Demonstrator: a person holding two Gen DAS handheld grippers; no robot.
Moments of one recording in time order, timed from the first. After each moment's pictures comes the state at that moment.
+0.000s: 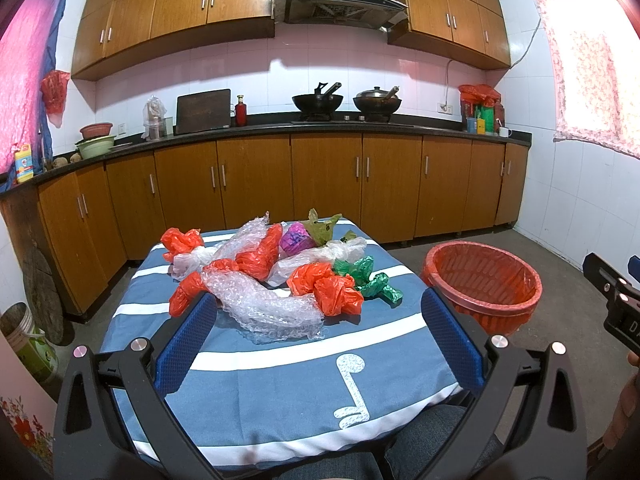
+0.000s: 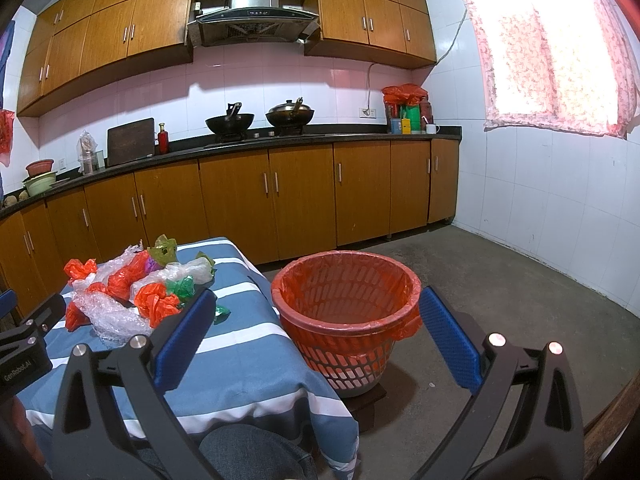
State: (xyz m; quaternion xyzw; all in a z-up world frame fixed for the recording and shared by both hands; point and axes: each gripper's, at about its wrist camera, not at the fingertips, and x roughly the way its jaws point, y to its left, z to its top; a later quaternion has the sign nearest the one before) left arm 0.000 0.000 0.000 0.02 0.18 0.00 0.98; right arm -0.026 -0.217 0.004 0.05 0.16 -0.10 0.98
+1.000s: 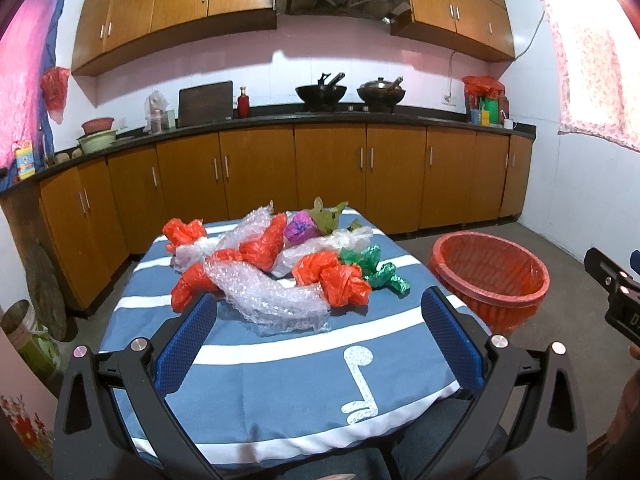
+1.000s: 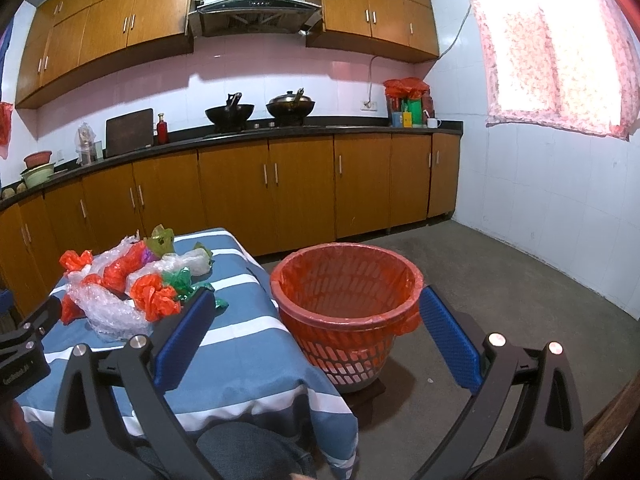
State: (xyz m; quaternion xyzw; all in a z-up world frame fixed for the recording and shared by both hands) left arm 0.007 0.002 -0.015 0.02 0.20 0.00 0.98; right arm -0.019 -0.216 0.001 0.04 0.17 -0.10 0.98
